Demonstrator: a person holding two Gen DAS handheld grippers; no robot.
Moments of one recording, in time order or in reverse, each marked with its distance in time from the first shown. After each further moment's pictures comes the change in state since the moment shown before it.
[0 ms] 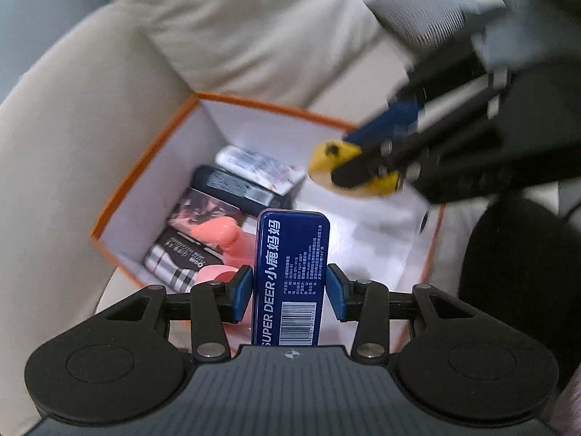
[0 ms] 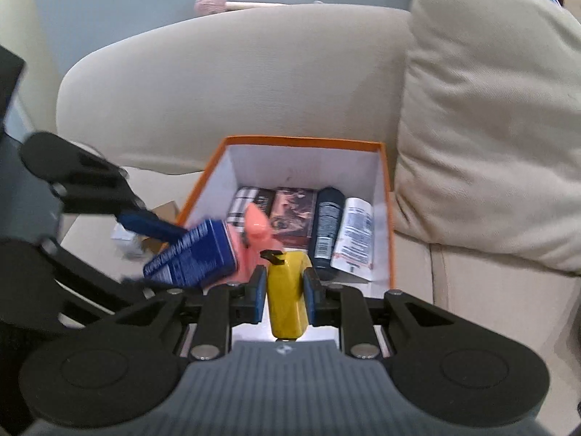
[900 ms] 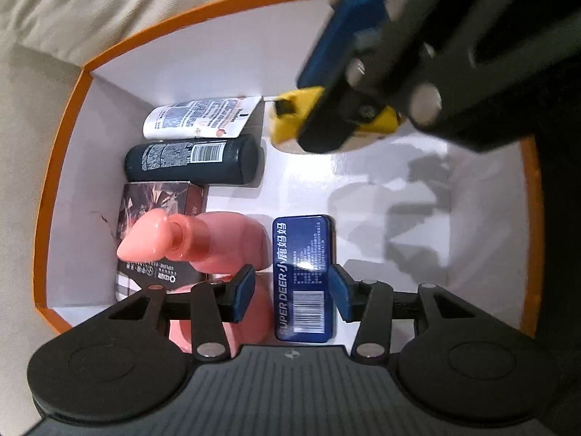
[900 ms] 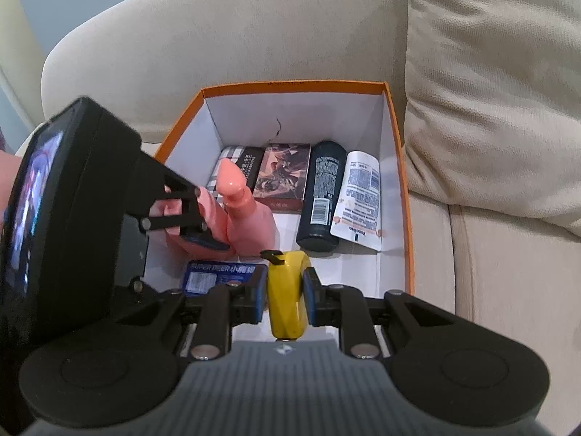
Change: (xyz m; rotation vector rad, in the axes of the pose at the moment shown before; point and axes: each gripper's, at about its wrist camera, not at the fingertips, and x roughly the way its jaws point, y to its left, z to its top) left arm 0.092 -0.011 -0.012 0.334 0.174 0.005; right arm 0.055 -0.008 -0.007 0.026 0.103 0.022
